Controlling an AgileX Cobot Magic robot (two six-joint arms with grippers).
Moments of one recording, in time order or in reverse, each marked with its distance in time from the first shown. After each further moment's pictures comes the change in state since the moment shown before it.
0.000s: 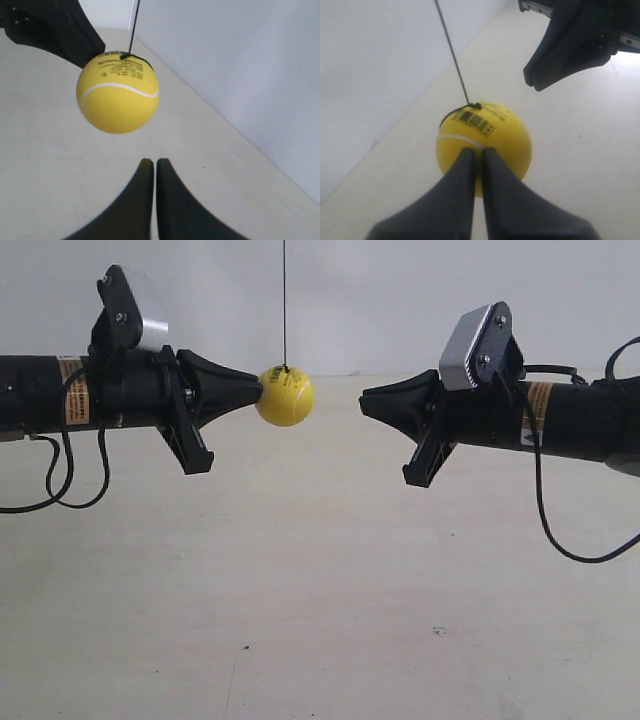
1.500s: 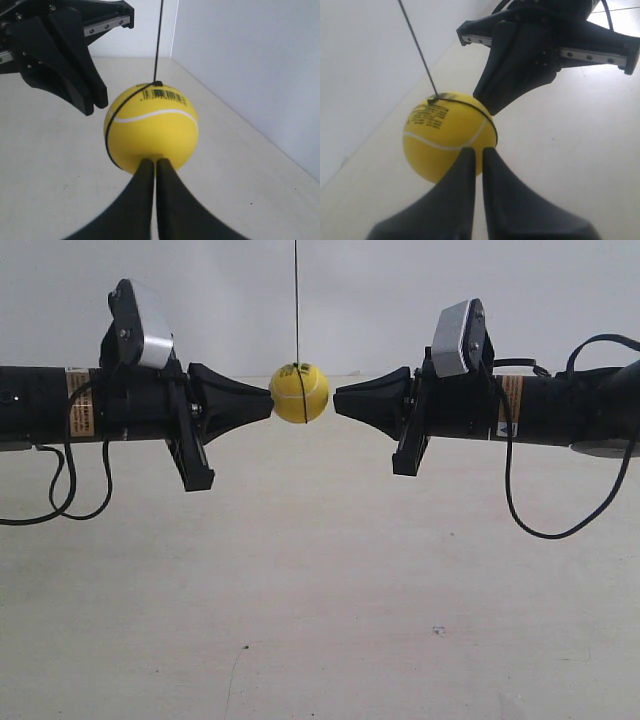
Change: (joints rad) left arm 0.000 0.034 0.000 0.053 -0.091 0.009; right arm 0.000 0.152 -0.178 -0.132 -0.161 0.166
